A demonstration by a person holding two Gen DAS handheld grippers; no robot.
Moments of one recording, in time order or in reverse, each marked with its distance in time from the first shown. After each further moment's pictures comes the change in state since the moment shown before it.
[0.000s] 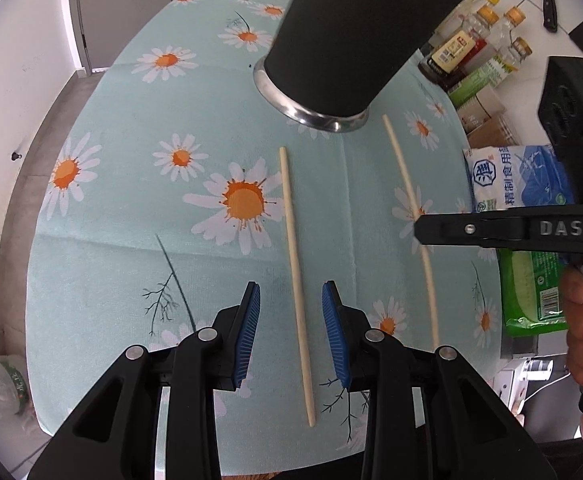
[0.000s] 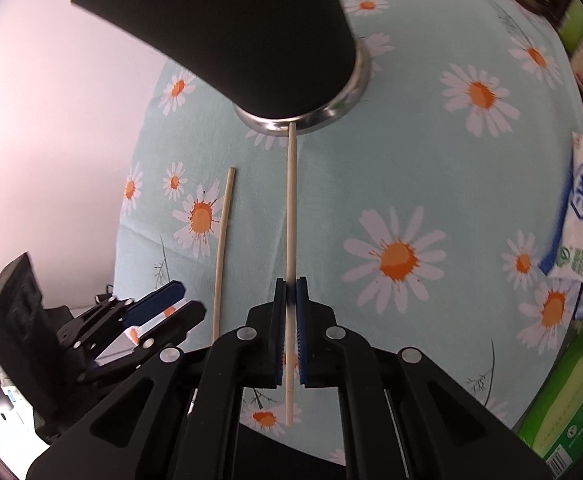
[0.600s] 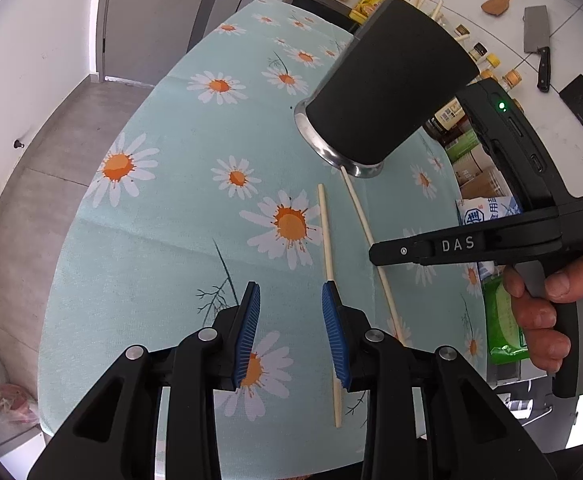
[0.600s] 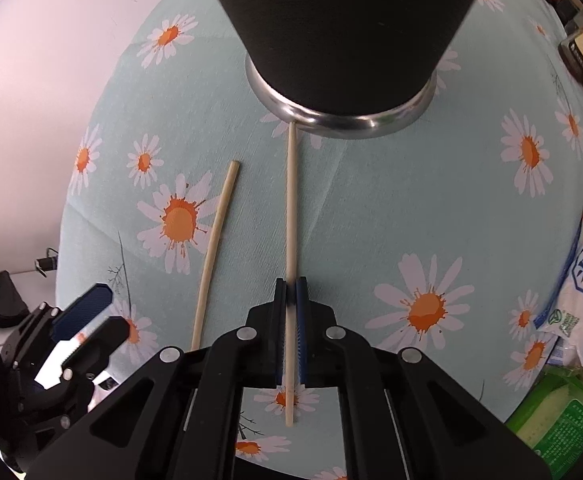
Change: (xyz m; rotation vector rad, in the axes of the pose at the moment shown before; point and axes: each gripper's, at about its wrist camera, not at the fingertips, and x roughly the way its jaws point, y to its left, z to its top) left arm -0.028 0.042 -0.017 -0.098 -0.172 -0.079; right arm 0.068 0.069 0.029 -0.130 0.114 -0.224
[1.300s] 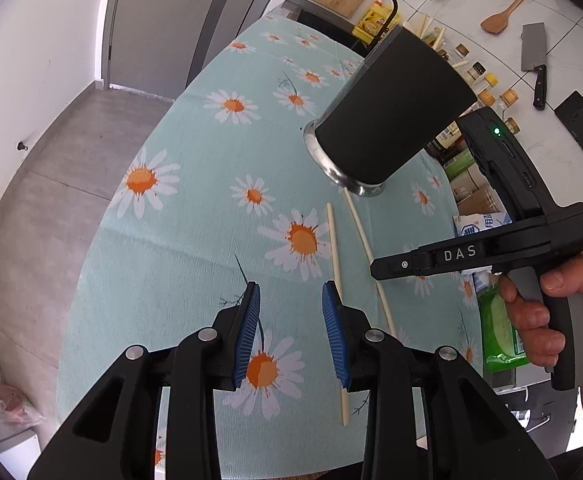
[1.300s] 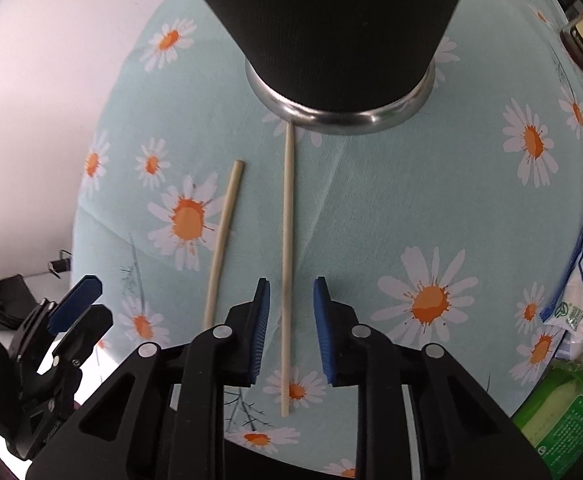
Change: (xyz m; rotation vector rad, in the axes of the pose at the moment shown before) left arm -0.017 0.013 -0.001 -0.023 -0.058 -0.011; right arm -0.008 -0.011 0.005 0.000 0.032 -0.010
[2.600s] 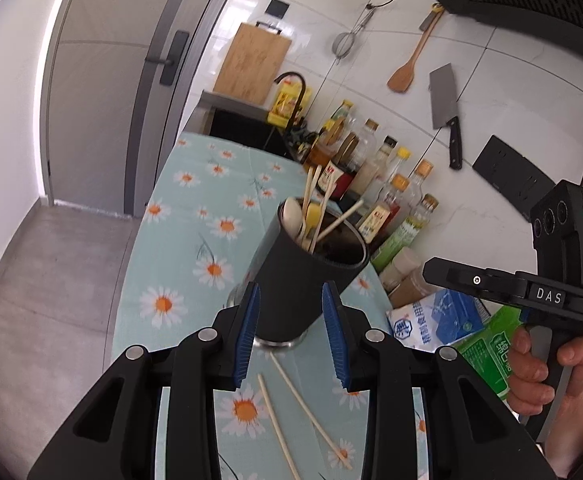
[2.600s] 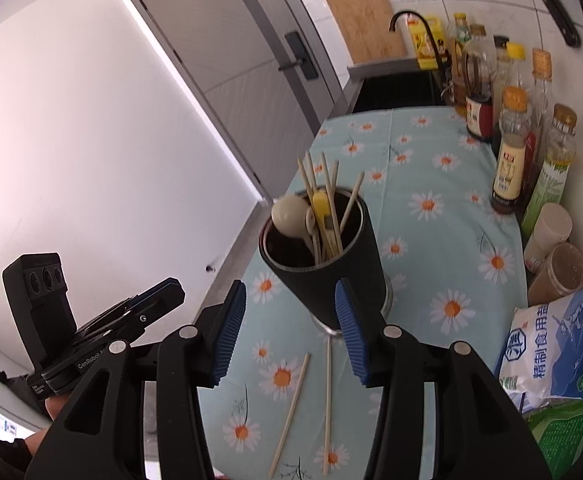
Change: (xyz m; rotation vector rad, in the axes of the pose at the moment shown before) left arm -0.067 -0.059 0.107 0.237 -0.267 -0.166; right arm -0.197 -0.038 -0.063 0.055 -0.762 0.248
